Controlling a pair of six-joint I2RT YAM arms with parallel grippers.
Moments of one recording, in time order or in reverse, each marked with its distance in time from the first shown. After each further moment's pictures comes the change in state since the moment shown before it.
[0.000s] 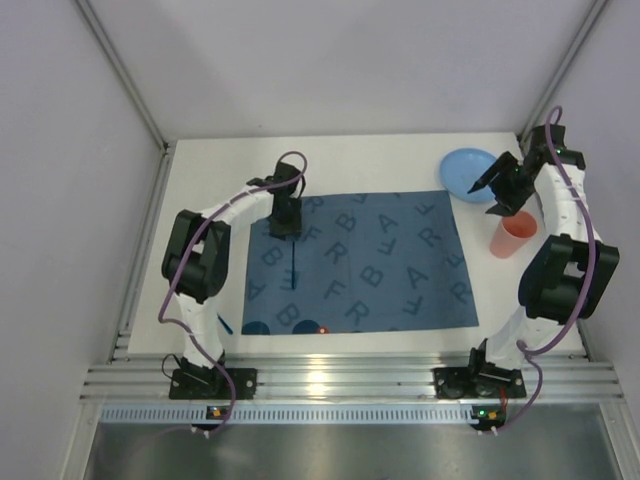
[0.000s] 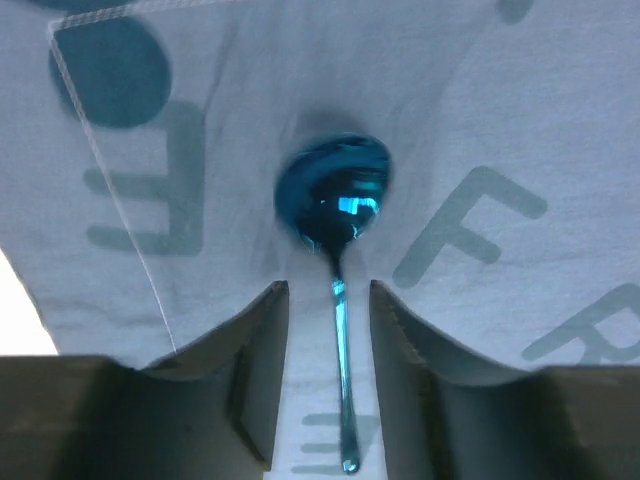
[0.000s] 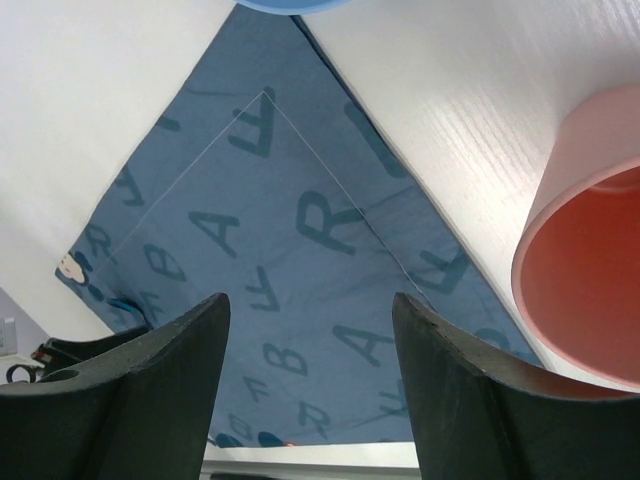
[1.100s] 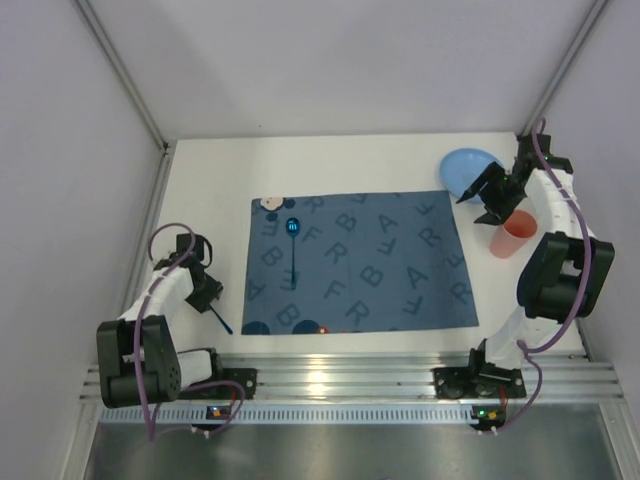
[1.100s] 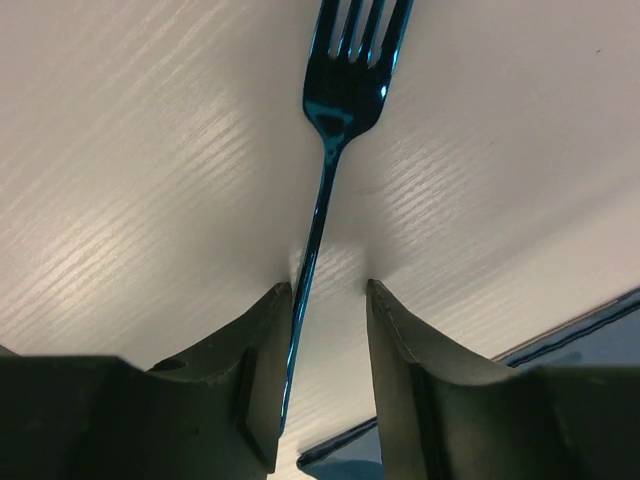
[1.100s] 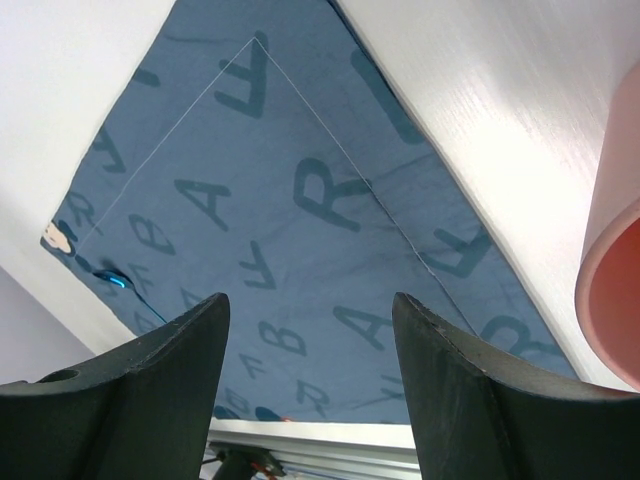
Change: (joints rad) left arm 0.507 -0.767 -0.859 0.008 -0.156 -0.432; right arm 0.033 0.000 -0.088 0.023 -0.045 0.007
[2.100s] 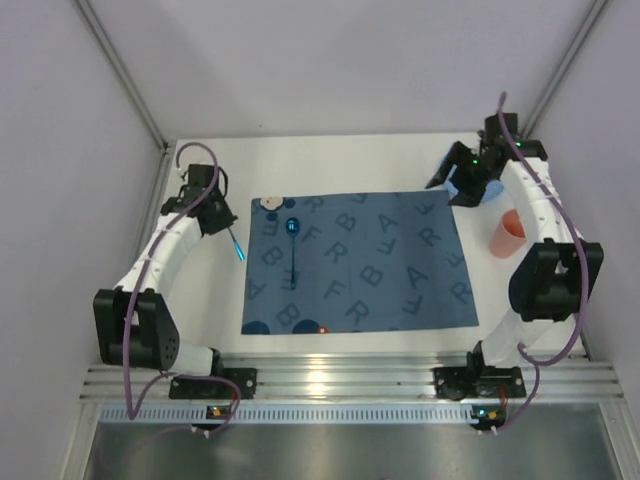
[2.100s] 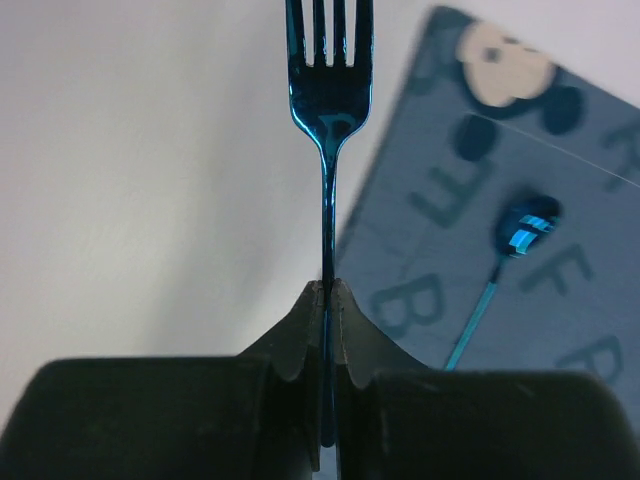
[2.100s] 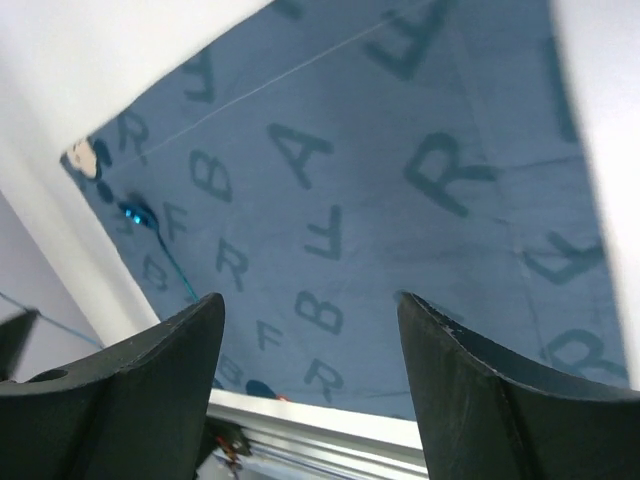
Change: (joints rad) left arm -0.154 0.189 0.509 0.010 0.015 0.277; right arm 0.151 -0.031 0.097 -0.020 -0.005 -0.025
